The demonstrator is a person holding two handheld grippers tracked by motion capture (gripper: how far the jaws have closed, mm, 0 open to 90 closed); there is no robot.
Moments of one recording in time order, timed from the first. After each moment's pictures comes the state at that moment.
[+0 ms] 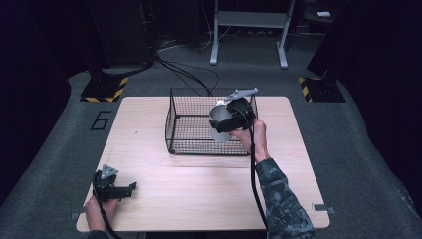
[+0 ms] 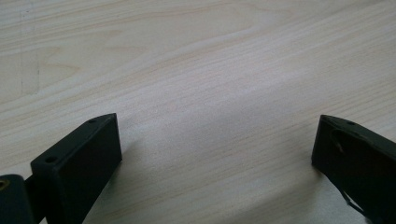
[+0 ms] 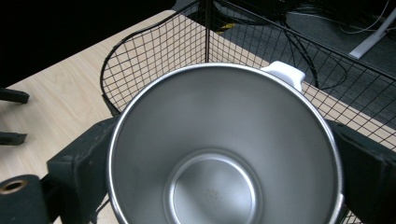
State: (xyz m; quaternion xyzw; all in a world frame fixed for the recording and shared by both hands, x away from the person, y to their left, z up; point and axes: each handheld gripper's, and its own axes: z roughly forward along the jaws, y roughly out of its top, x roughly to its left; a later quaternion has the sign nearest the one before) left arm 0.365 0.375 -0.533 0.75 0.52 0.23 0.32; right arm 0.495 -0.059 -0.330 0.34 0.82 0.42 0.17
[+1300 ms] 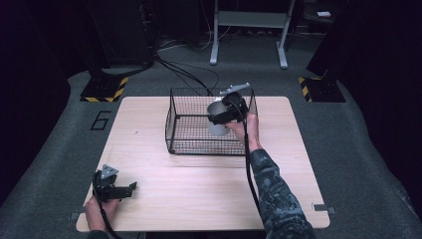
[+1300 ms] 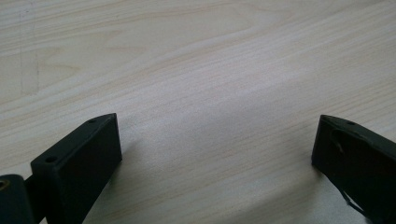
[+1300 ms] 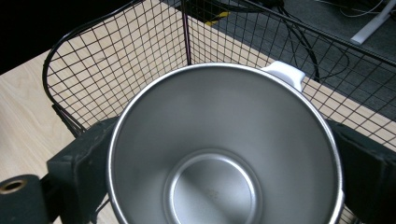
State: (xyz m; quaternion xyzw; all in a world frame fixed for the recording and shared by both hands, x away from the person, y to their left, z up) left arm 0.365 0.375 -0.533 0.75 0.52 0.23 0.32; right arm 0.548 -0.049 -0.358 0.36 0.83 0.40 0.16
